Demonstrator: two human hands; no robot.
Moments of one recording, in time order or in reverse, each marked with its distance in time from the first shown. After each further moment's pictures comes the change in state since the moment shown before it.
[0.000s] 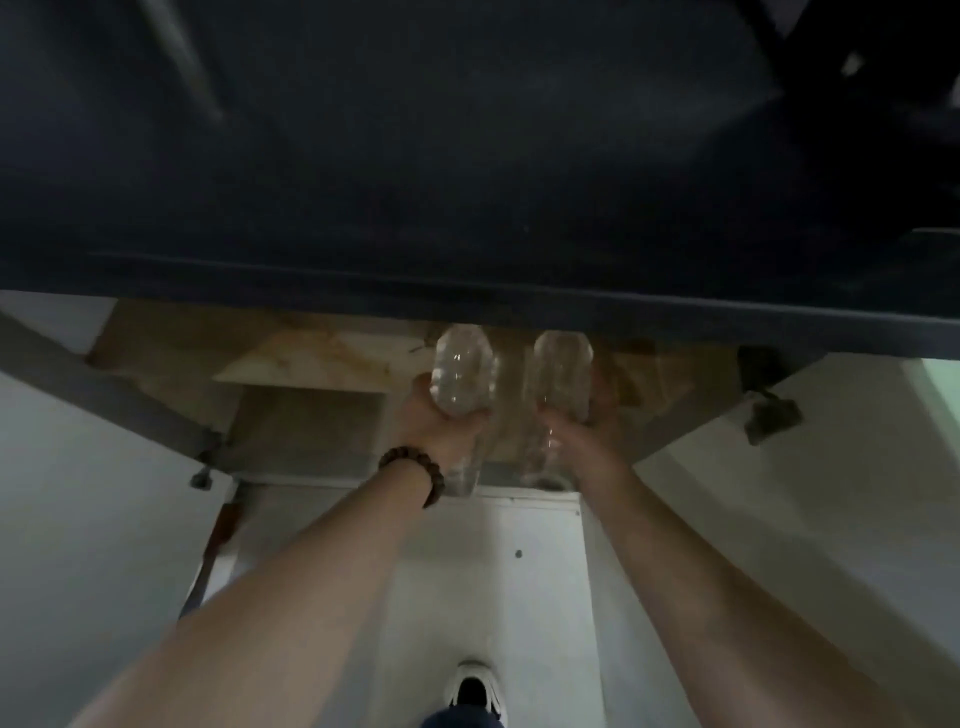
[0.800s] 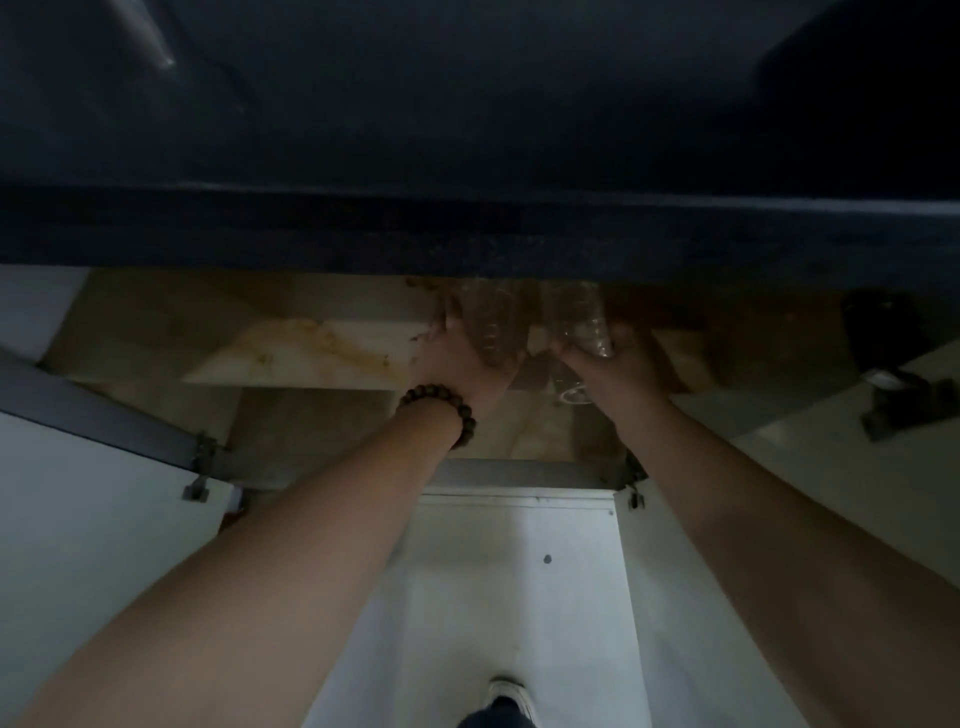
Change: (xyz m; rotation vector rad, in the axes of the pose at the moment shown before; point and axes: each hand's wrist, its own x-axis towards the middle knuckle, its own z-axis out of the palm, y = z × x) left_hand 0.076 0.012 0.025 0.613 0.048 0.255; right_hand 0.069 -0.012 0.018 -0.156 0.028 -0.145
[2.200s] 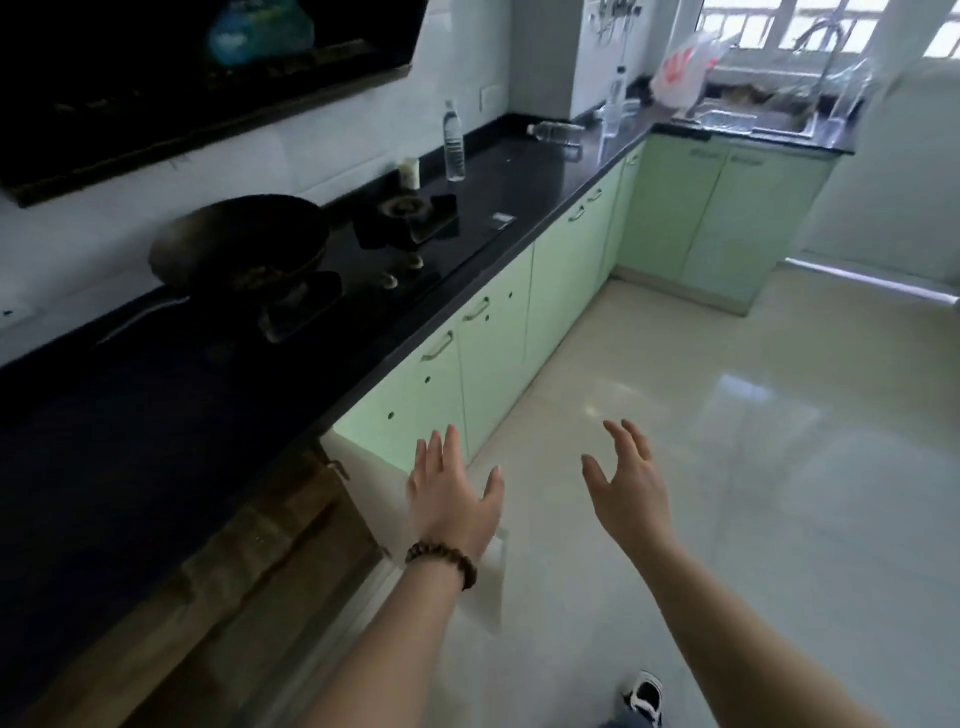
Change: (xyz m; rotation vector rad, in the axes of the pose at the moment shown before) left_hand -0.473 0.290 -0.154 -0.013 -0.318 0.896; right_hand -0.544 -0.078 -0.366 -0.202 0.976 0.268
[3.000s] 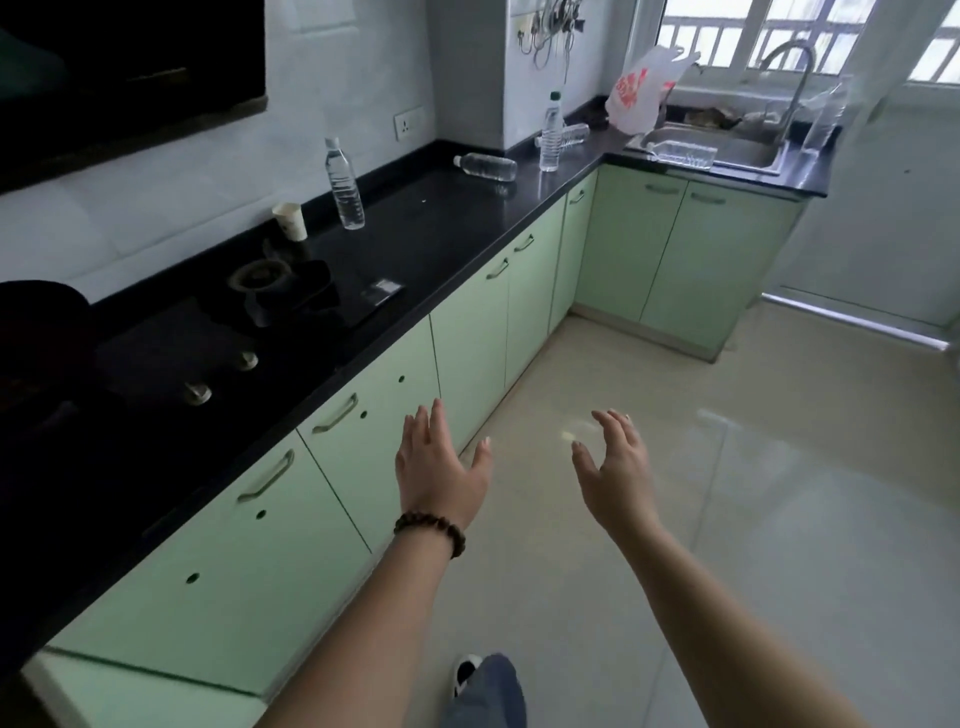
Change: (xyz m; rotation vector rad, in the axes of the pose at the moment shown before) left_hand 0.287 0.257 0.188 -0.049 0.091 0.007; right_hand 0.382 0.123 -0.115 0.046 0.027 -0.034
